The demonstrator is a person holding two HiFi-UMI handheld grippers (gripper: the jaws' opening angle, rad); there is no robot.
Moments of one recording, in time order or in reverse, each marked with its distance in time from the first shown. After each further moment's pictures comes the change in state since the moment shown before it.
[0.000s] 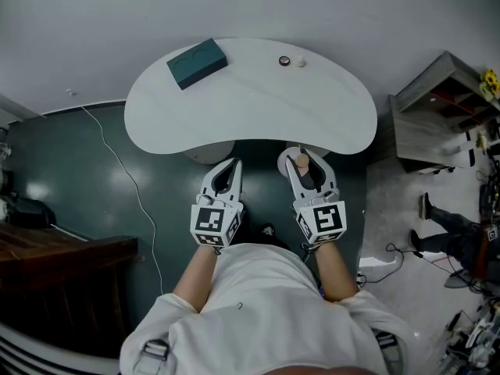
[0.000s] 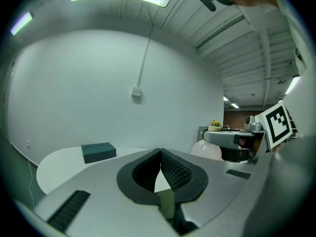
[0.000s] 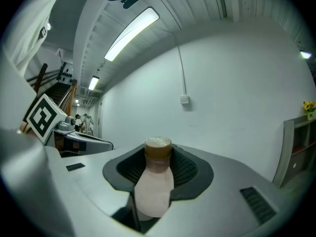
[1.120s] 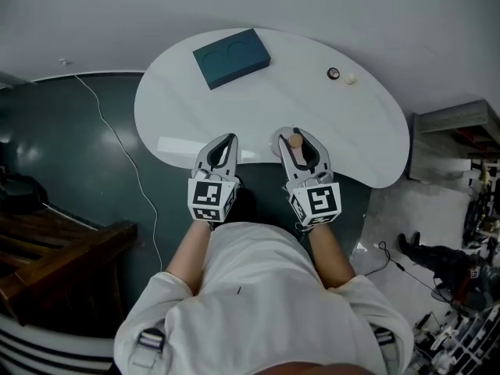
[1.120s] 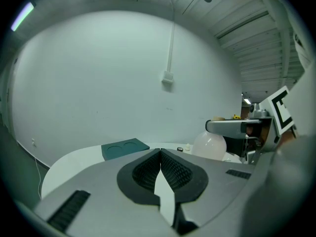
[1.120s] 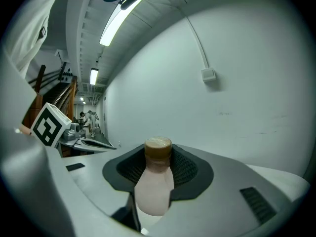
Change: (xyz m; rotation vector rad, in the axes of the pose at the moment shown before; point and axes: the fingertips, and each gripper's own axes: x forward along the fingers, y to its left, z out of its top) left arm 0.114 0.258 -0.012 -0.040 0.099 0.076; right arm 0.282 0.060 -0.007 0.020 0.106 0.099
